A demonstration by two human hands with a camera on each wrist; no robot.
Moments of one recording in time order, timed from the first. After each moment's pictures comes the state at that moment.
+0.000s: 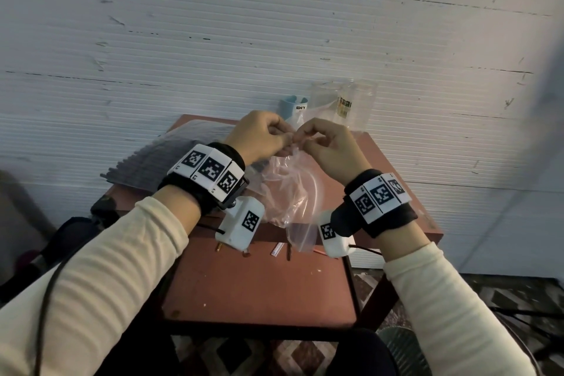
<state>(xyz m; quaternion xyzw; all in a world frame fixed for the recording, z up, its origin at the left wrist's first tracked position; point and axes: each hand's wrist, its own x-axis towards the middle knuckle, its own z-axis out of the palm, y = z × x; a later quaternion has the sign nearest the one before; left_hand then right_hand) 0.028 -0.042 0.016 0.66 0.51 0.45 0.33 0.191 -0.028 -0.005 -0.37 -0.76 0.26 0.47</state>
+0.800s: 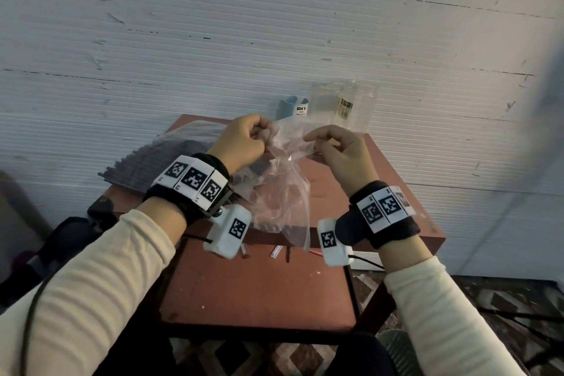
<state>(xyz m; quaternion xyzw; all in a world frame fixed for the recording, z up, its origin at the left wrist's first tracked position) 0.008 -0.041 0.002 0.65 0.54 0.47 0.25 0.199 -0.031 -0.015 -0.37 -0.67 0.36 0.54</state>
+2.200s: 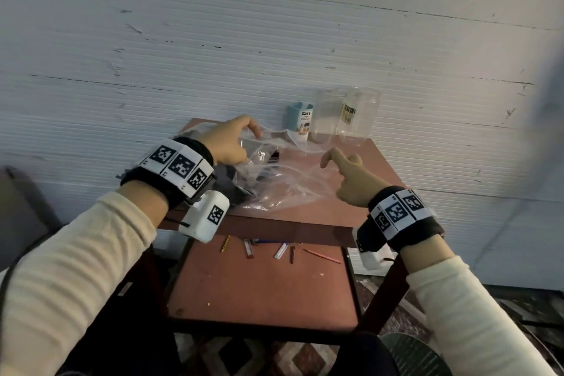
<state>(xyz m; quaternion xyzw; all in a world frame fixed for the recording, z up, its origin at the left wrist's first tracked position) -0.026 -0.070 0.027 0.70 0.64 0.25 0.19 0.232 -0.038 -0.020 -0.55 -0.80 0.19 0.13</state>
